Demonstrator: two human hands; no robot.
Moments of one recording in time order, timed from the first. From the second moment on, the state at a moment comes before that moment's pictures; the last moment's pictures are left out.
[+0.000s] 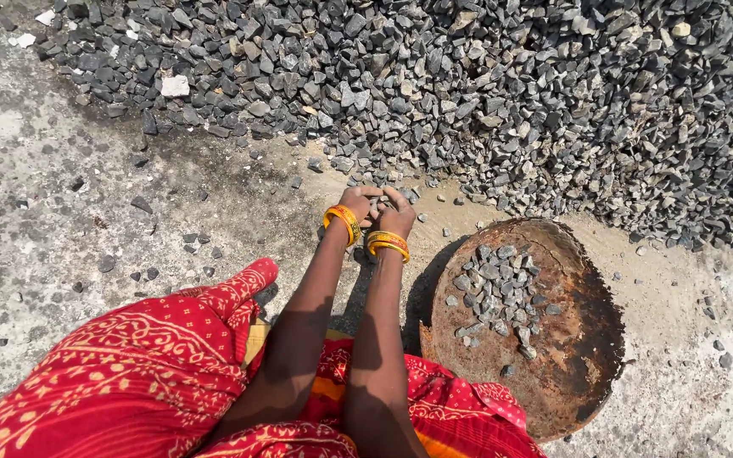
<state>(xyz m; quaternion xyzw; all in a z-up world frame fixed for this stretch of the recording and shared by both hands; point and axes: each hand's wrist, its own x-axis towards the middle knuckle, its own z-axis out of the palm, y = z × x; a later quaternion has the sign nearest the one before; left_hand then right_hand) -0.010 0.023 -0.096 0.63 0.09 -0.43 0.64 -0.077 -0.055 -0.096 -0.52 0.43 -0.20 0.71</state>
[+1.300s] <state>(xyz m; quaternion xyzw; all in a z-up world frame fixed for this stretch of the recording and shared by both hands) -0.128 -0.095 0.110 0.39 -0.26 -0.48 0.74 -0.177 -0.193 0.083 -0.59 0.48 -0.54 0.37</state>
